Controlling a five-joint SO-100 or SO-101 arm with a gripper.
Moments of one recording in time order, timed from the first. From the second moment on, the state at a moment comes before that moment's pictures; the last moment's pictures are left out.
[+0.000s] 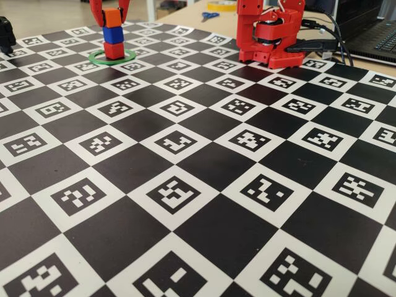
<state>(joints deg) 54.4 64.2 62.6 87.0 -47.7</state>
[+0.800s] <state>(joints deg) 54.3 64.3 63.3 87.9 -48.2</state>
